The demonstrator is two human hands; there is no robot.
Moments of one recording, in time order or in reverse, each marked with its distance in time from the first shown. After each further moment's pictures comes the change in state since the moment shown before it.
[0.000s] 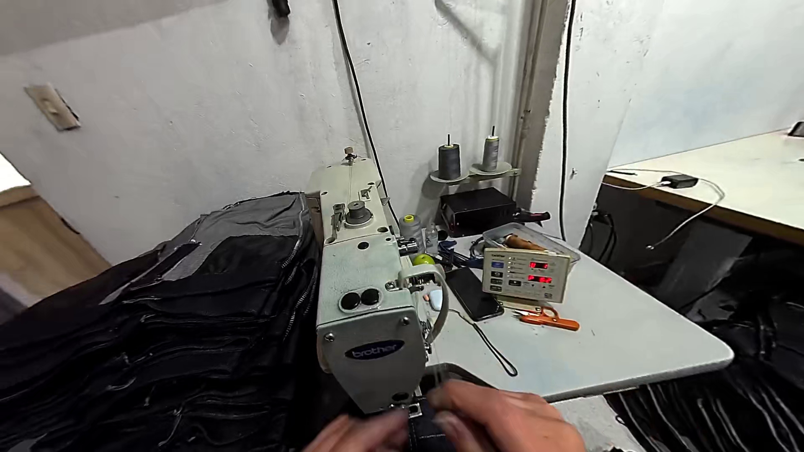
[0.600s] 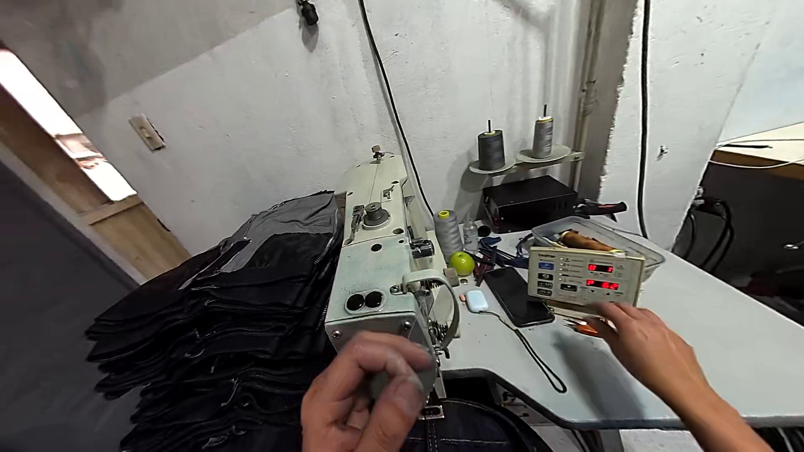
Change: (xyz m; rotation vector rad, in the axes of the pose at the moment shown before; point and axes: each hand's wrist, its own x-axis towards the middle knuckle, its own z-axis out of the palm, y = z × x) left_hand 0.065 0.030 0.012 -0.305 0.228 0.201; right_hand -0.100 0.269 -0.099 -0.506 -0.138 0.461
